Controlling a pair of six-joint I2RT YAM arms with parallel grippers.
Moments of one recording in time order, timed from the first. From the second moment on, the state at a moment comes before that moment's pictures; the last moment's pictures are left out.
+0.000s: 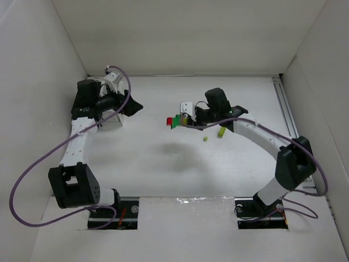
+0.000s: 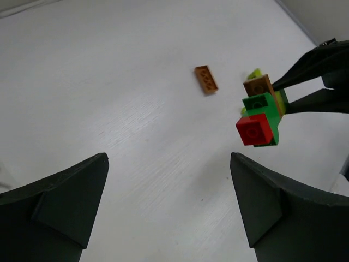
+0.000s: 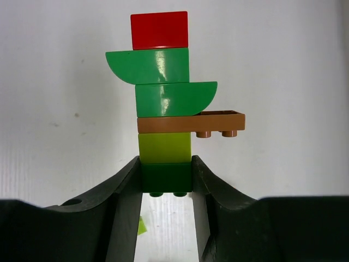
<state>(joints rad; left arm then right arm) 0.11 1.36 1.15 -0.31 0.88 0.10 0.57 1.62 1.27 -0.40 -0.56 -0.87</state>
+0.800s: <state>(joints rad) -0.11 1.67 1.23 0.04 1.26 -0.38 0.62 1.49 1.04 0.12 -0.31 -0.62</state>
